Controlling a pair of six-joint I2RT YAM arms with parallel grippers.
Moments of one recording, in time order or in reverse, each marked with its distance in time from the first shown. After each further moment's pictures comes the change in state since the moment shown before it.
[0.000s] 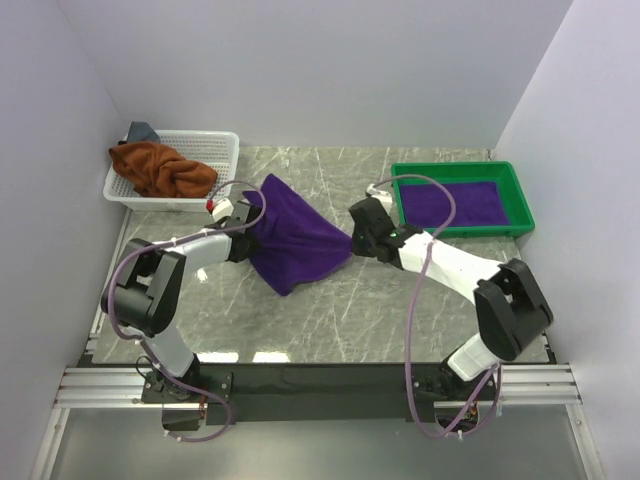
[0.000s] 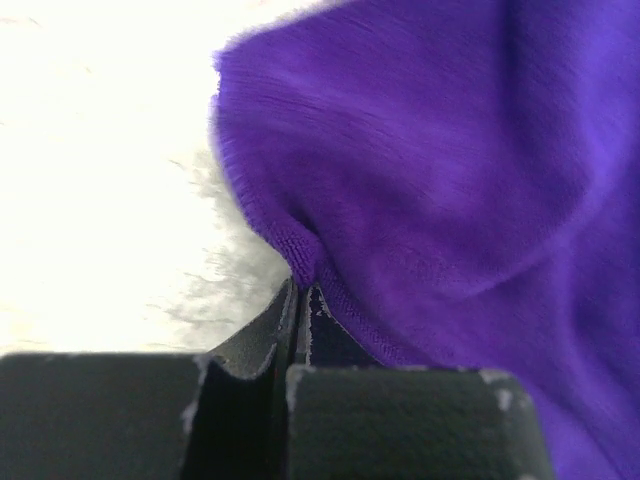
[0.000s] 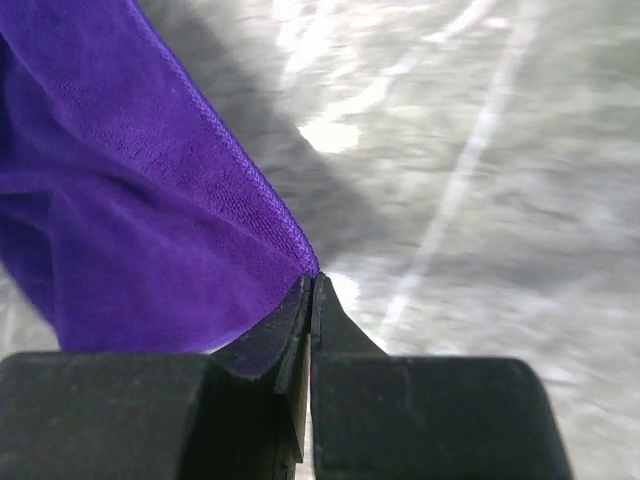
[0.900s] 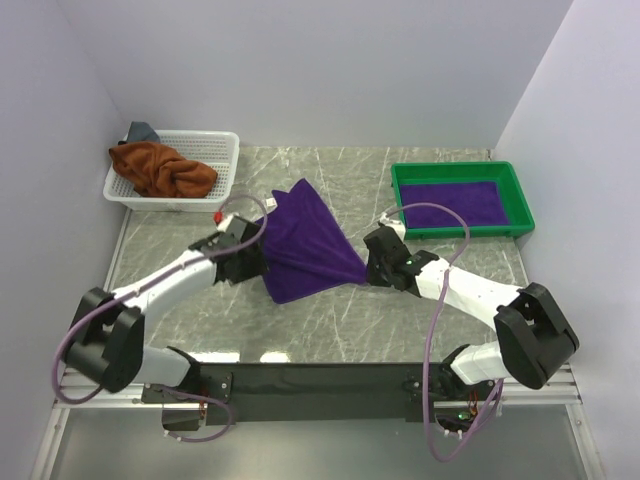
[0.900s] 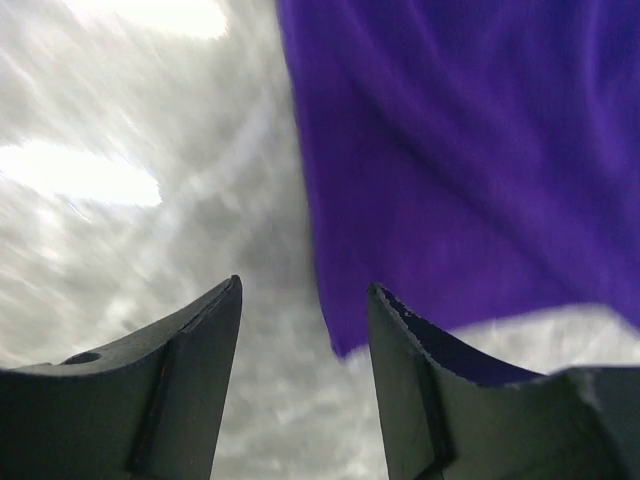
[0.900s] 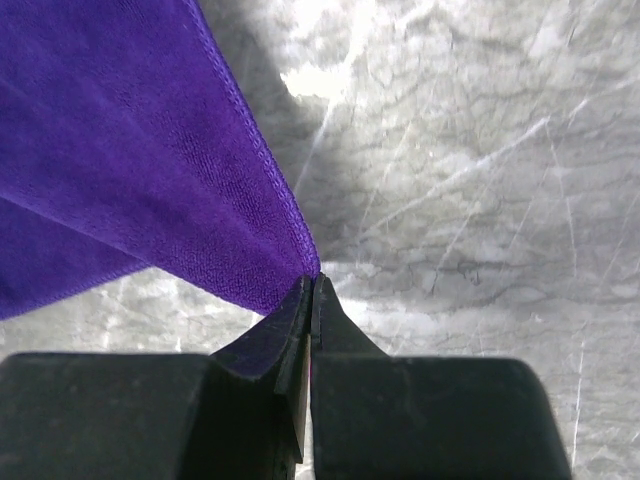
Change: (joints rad) left arm -0.101 -0.321 -0.074 -0.291 0.177 0.109; right arm -0.002 -0.202 -0.282 -0.020 -0.042 0.014
